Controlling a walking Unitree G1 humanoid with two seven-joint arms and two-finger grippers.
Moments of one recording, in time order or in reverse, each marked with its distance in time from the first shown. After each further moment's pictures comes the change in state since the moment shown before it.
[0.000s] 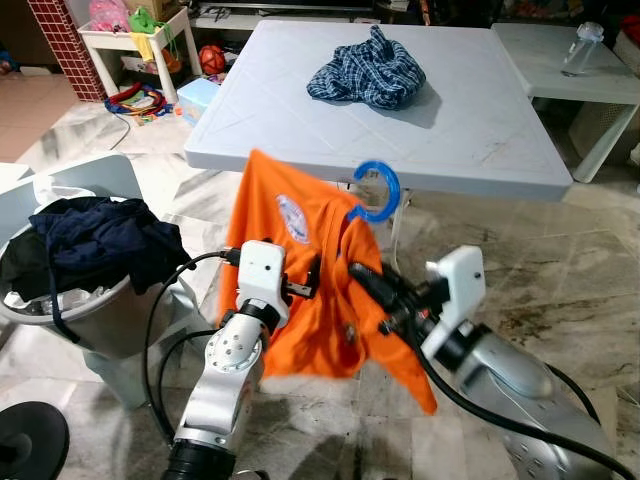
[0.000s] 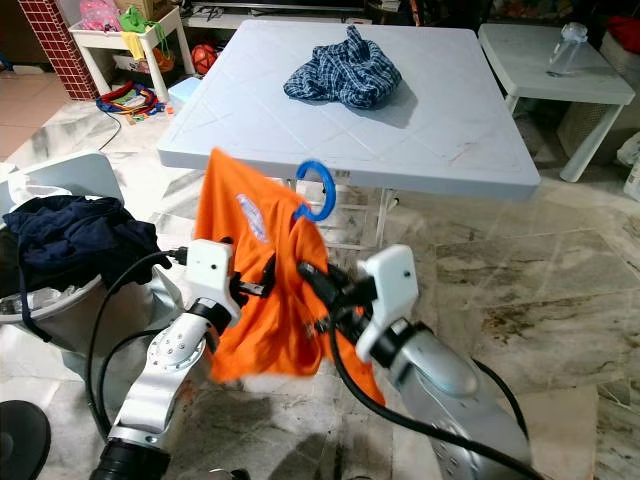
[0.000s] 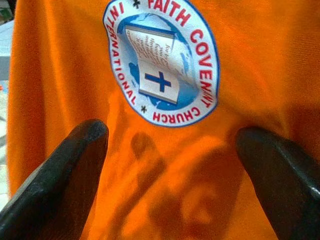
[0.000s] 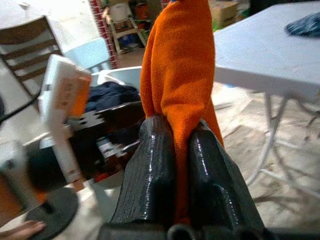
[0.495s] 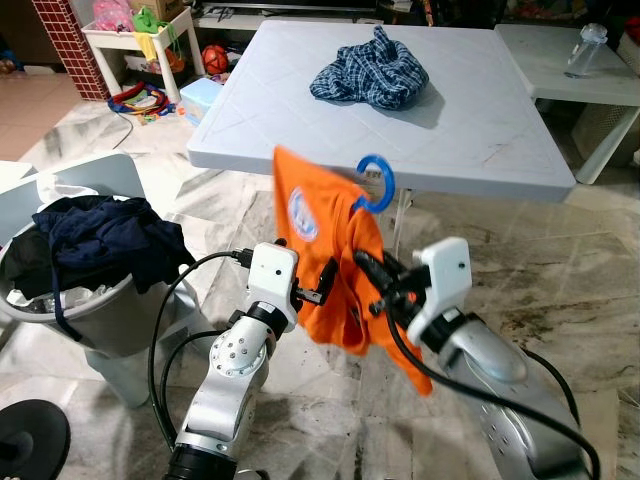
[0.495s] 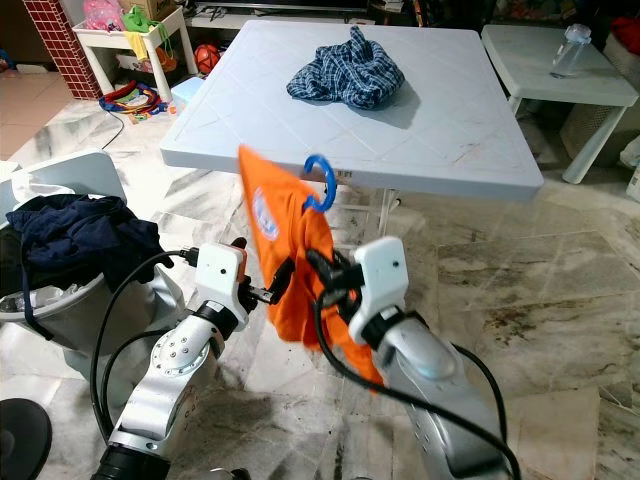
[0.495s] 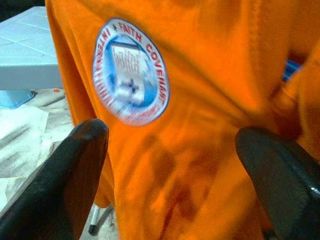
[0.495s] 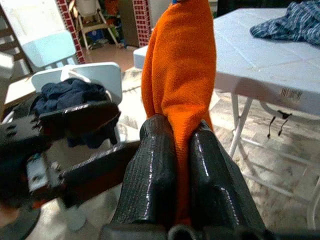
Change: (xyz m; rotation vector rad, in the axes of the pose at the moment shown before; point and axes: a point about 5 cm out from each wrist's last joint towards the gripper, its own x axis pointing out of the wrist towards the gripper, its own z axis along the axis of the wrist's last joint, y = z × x) left arm -0.004 -0.007 0.002 0.026 -0.010 -0.071; right arm 0.017 -0.013 -0.005 -0.063 -0.003 -0.126
